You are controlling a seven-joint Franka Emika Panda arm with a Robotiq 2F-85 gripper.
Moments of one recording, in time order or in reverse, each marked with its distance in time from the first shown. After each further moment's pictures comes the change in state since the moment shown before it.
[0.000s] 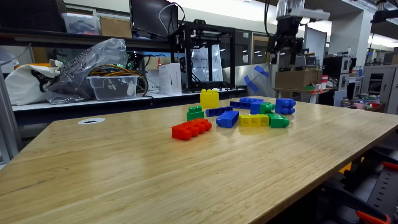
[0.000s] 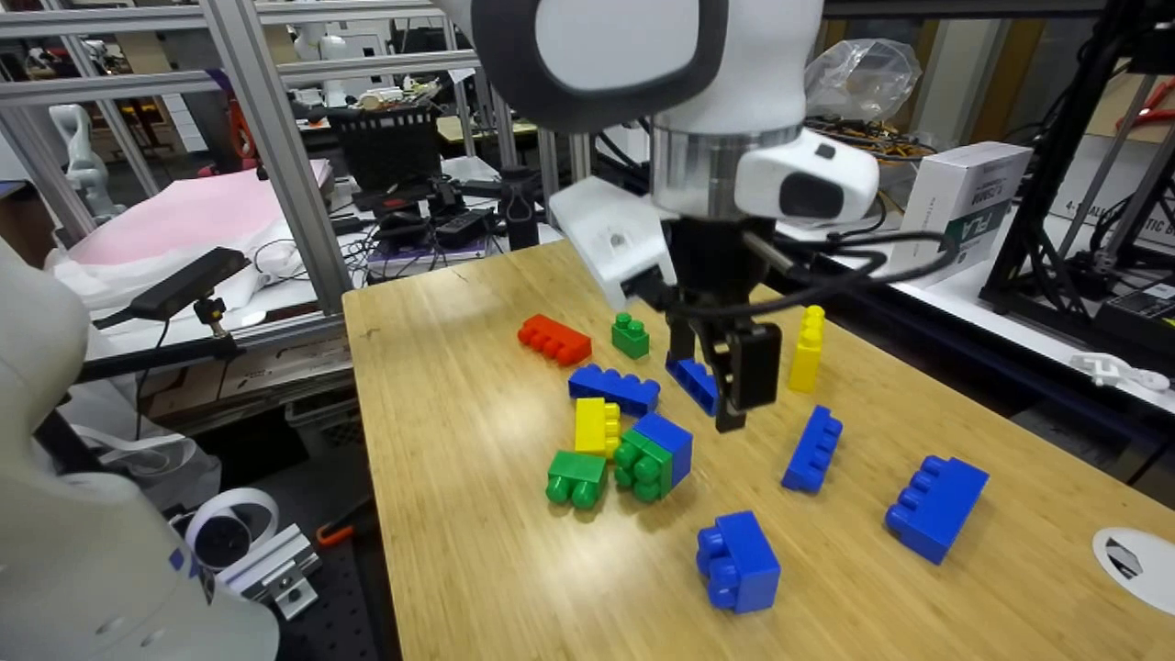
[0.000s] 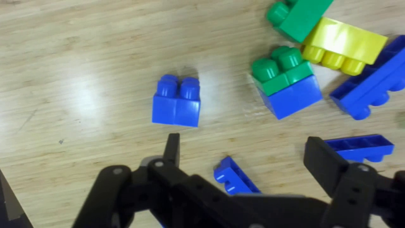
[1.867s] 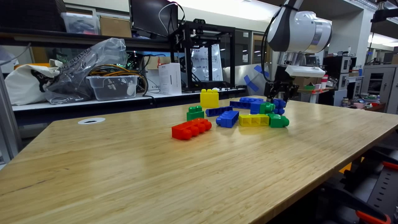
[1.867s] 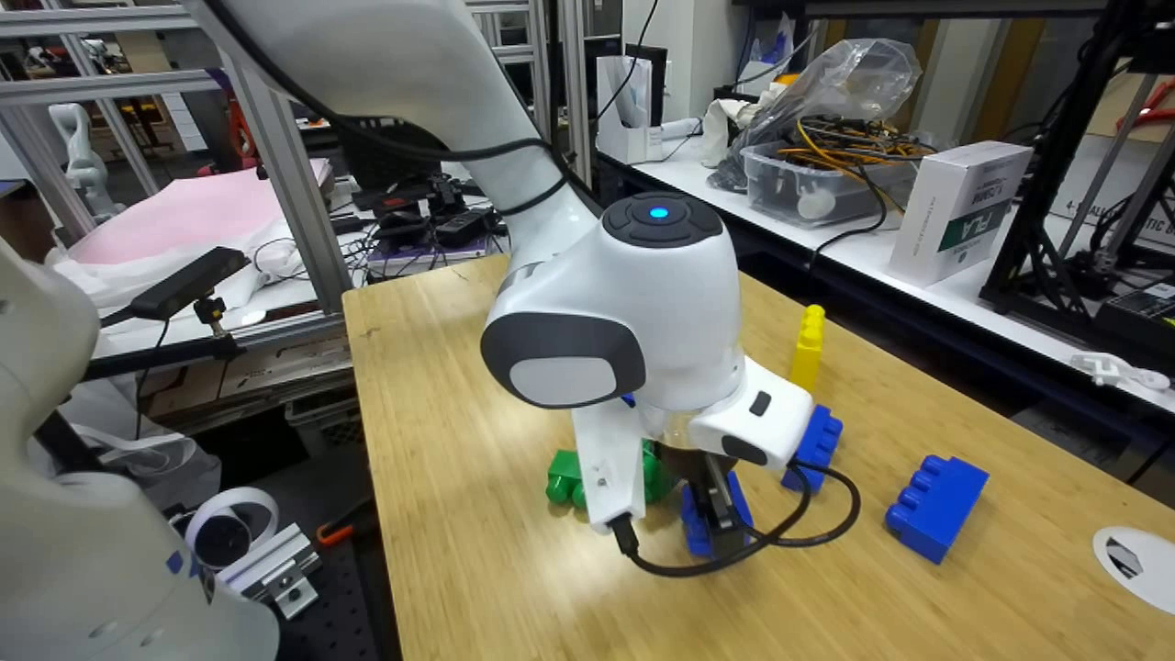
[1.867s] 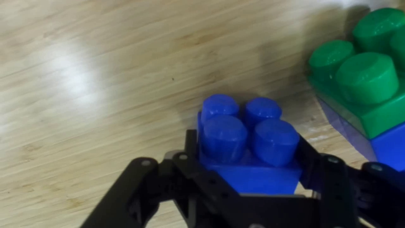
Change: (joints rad) arm -0.070 0.355 0.102 -0.185 0.367 0.706 -0.190
